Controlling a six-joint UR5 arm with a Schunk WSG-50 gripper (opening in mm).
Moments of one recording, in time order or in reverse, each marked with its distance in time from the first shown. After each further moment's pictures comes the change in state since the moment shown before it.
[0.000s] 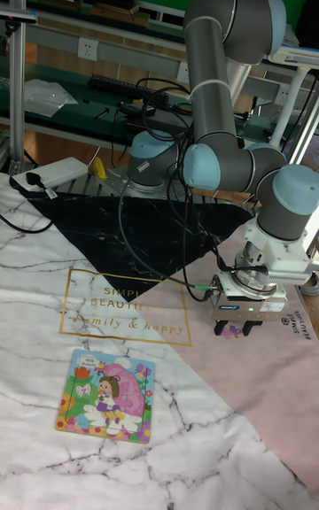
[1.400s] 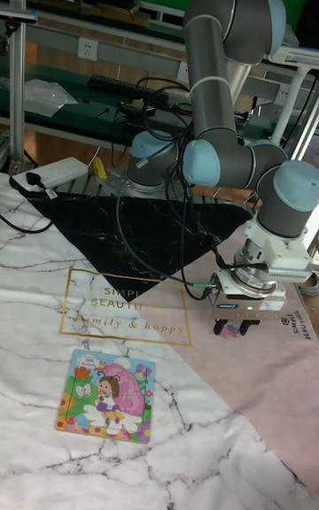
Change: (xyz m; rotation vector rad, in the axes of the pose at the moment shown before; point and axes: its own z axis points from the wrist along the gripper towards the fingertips) arm -0.006 -0.010 -0.011 0.010 -0.003 -0.010
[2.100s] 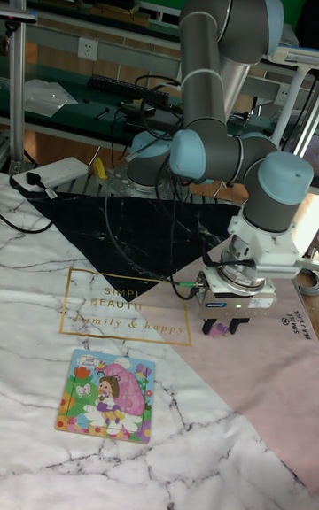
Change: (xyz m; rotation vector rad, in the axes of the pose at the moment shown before) arm -0.017 -0.044 -0.019 -0.010 -0.009 -0.047
